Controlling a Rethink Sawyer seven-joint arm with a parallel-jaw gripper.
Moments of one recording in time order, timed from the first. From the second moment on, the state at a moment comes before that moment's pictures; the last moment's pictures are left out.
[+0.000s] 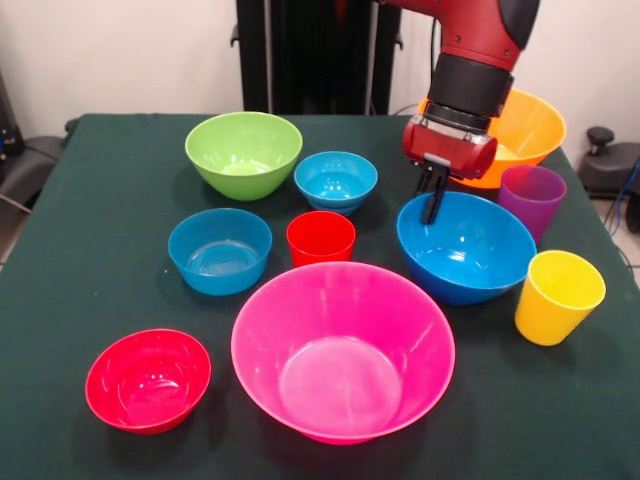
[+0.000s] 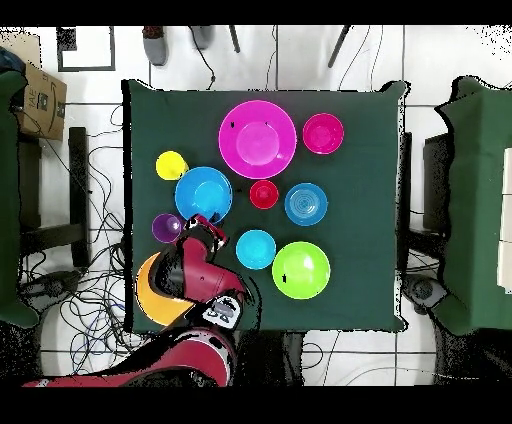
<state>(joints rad) 0.19 -0.43 -0.17 1.99 0.44 -0.38 2.18</state>
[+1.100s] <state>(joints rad) 0.07 -0.52 -0.09 1.99 0.37 -0.37 2.18</state>
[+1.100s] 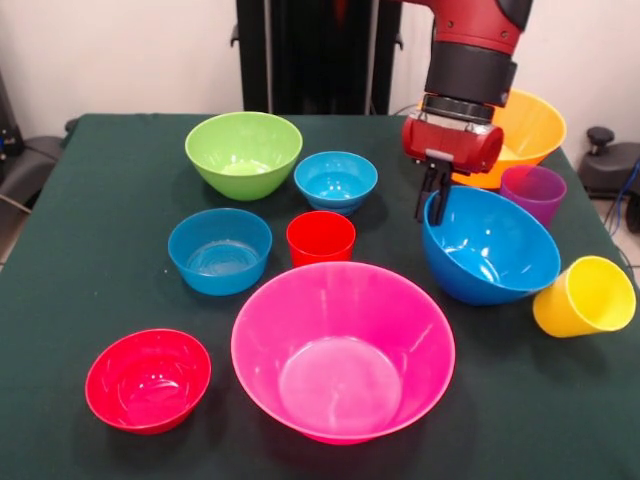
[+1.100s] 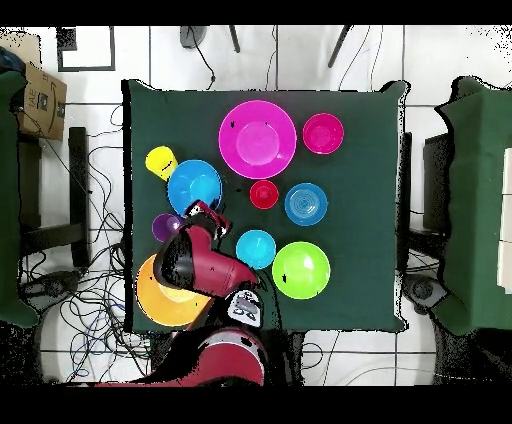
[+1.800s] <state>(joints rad) 0.02 -0.55 -0.02 1.99 0.34 -0.31 2.18</state>
